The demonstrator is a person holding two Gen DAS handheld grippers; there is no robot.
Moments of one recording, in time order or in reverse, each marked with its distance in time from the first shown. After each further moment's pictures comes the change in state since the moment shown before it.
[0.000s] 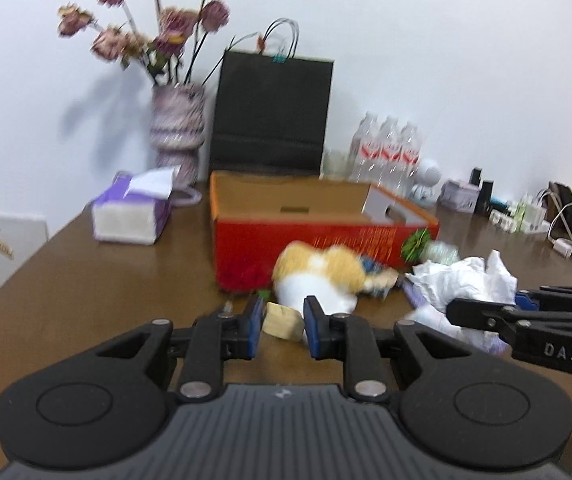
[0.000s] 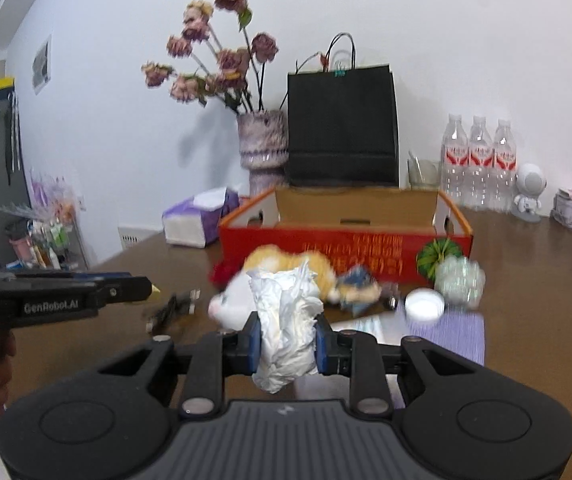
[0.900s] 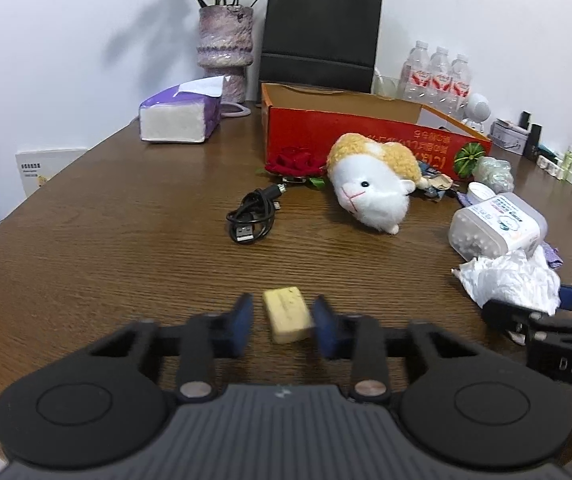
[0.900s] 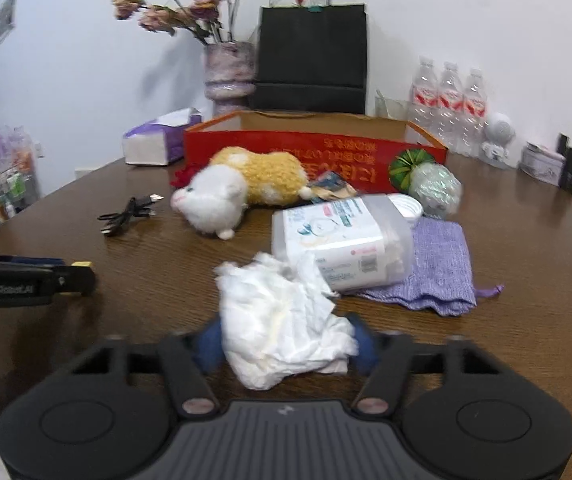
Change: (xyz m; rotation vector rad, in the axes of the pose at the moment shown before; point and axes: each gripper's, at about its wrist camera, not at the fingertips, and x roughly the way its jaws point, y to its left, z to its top) left arm -0.002 0.016 -0.072 -0.044 0.199 0.138; right arm 0.007 0.016 -0.073 -0.044 0.162 -0.132
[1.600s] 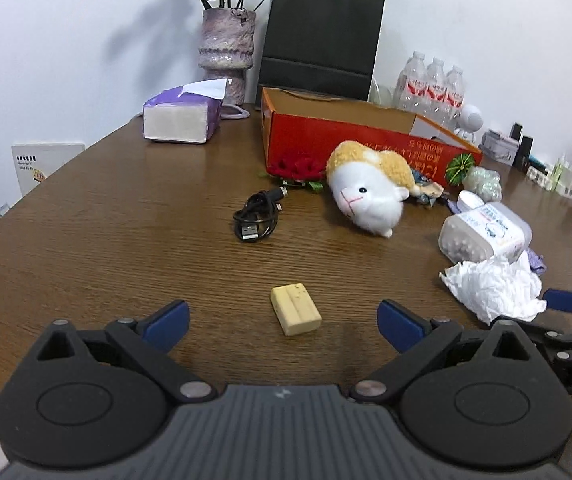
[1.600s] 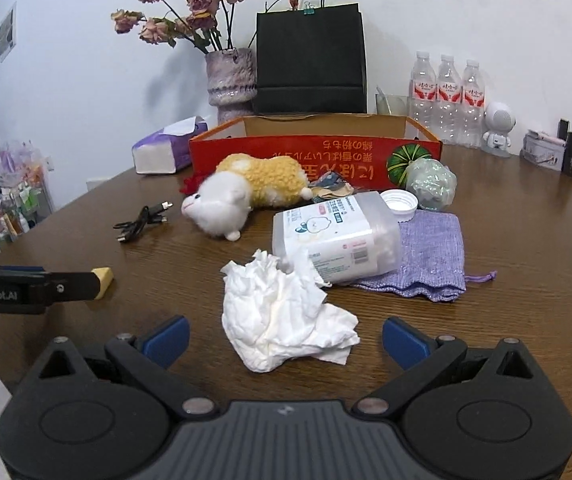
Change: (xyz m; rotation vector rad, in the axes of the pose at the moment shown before) left arm -0.013 0.011 -0.001 -0.026 -0.005 -0.022; right arm -0.013 -0.007 -0.003 0.051 0.001 0.010
